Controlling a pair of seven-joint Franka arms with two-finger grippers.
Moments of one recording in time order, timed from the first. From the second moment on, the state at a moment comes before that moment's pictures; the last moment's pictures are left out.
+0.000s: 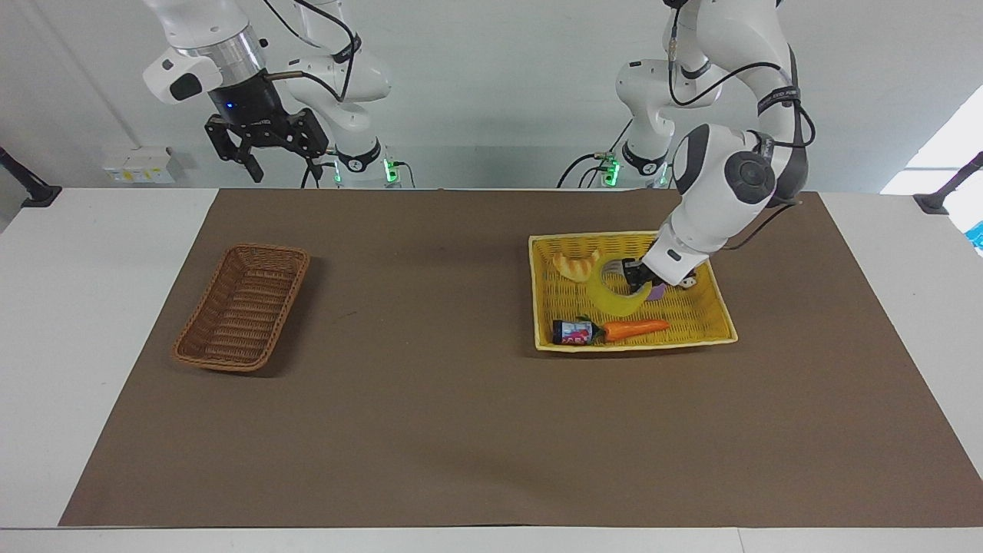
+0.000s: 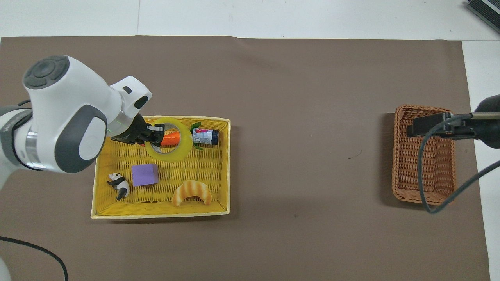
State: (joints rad) left arm -0.10 0.18 -0.16 -1.79 -0.20 1.84 -0.22; right arm 0.08 -0.06 0.00 -1.57 0.14 1.58 0.13
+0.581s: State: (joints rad) left arm -0.13 0.17 -0.25 -1.78 -0.42 1.85 -0.25; right arm 0.22 0.03 0.01 -1.65 0.45 1.92 0.43
